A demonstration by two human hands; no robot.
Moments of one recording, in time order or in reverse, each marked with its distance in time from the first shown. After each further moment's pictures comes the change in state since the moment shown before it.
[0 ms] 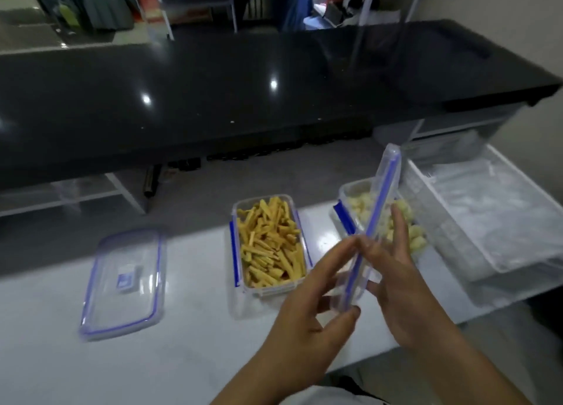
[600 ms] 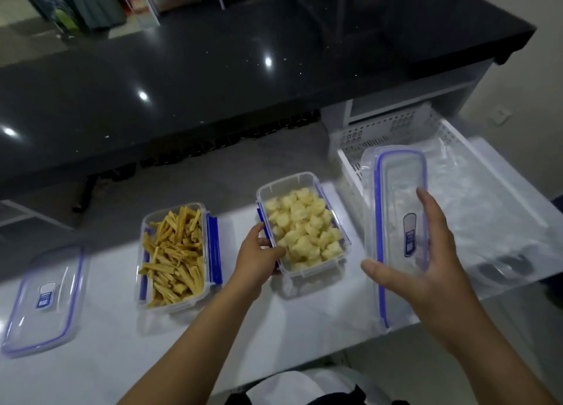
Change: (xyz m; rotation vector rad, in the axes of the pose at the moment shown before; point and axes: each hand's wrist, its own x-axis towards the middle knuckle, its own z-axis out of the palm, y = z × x) left_hand 0.172 -0.129 0.094 0.070 0.461 -0.810; right_hand 0.041 -0.058 -0.238 -0.516 0.077 -0.117
